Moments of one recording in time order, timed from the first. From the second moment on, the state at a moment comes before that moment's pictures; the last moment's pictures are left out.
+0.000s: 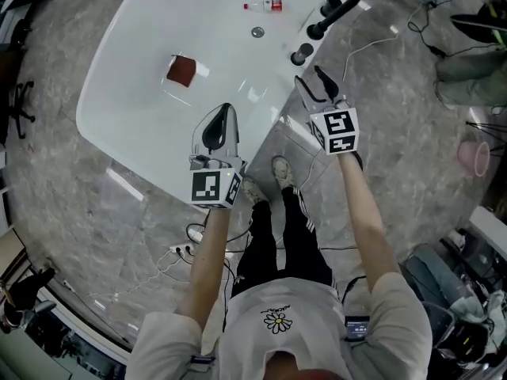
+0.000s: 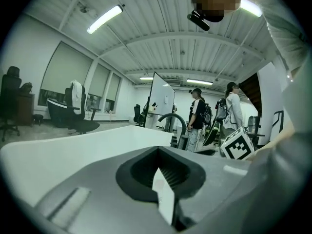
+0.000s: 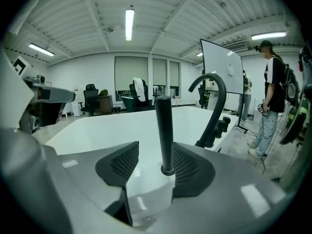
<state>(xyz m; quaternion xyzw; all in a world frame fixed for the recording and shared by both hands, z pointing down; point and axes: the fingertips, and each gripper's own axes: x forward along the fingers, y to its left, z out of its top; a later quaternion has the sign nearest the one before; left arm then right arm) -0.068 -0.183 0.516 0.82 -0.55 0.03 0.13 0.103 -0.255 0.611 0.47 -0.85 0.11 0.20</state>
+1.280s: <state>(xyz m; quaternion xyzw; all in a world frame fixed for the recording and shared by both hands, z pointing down) -0.104 -0.186 0.562 0.81 -0.57 0.01 0.15 0.095 -0.339 0.638 0.54 -0.81 0.08 0.22</state>
